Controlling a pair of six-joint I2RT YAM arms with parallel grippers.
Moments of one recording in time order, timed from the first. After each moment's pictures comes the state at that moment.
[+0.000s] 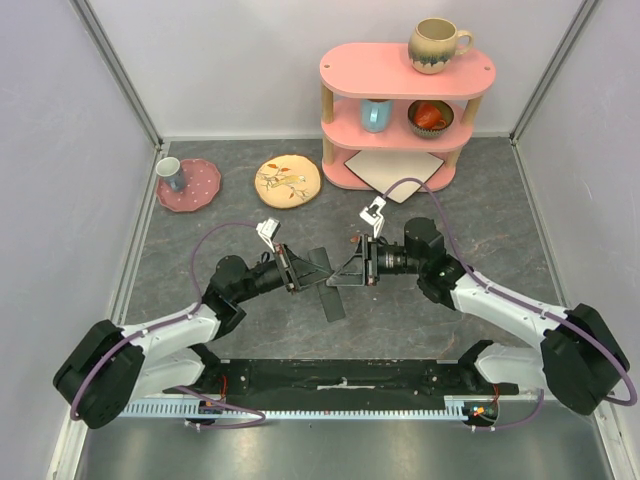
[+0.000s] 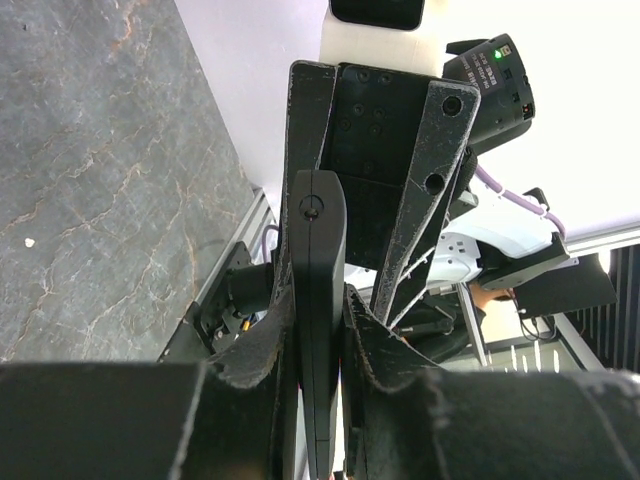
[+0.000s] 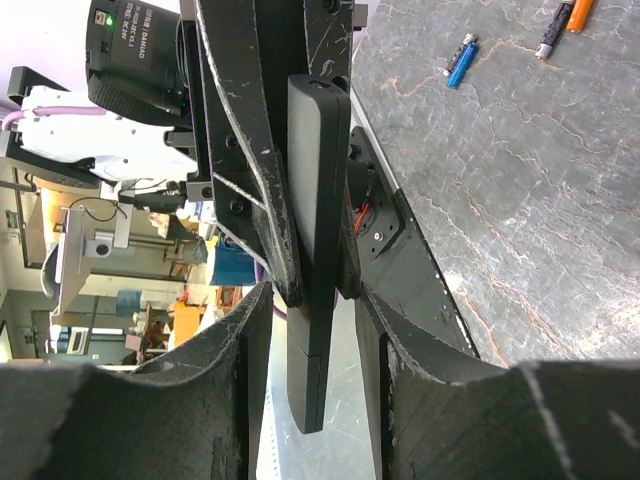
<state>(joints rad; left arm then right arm) -0.67 1.08 0.28 0.90 0.51 -1.29 0.66 1.21 0.62 0.37 -0.81 0.96</state>
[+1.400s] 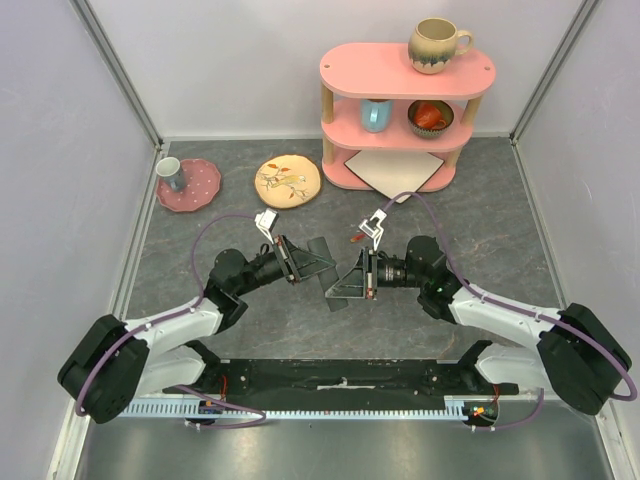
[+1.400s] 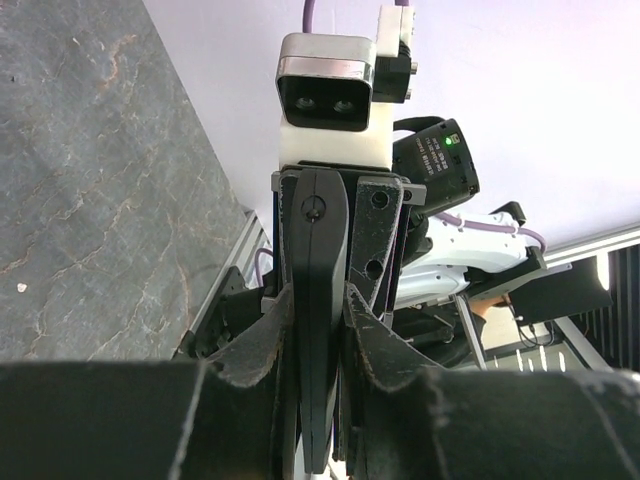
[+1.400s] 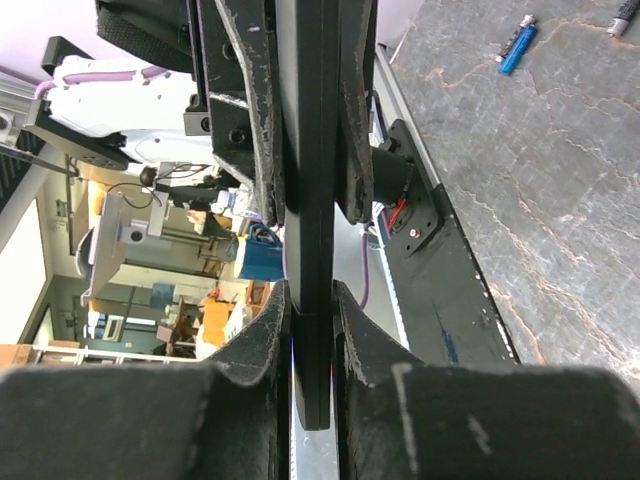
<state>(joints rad) -0.64 1.13 0.33 0.95 0.53 -1.29 0.73 1.19 0.48 0.64 -0.78 1.09</state>
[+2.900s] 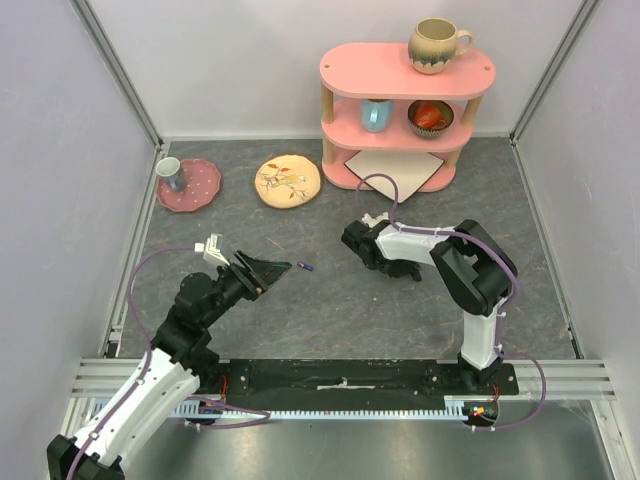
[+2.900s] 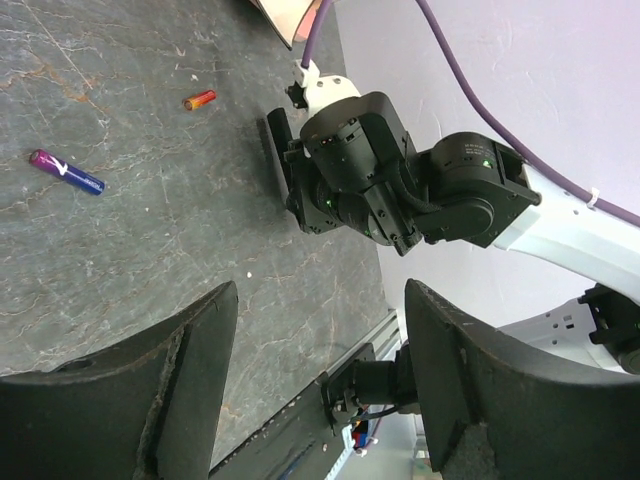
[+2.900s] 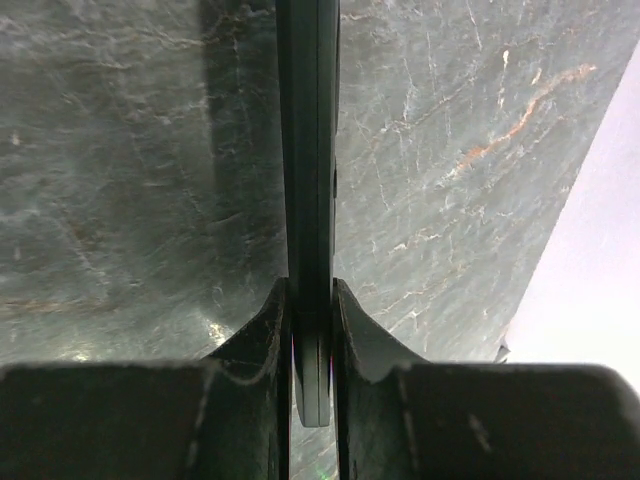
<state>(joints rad) -0.49 0.41 0.25 0.02 0.19 -1.10 0.71 1.93 1.14 -0.84 0.80 0.44</state>
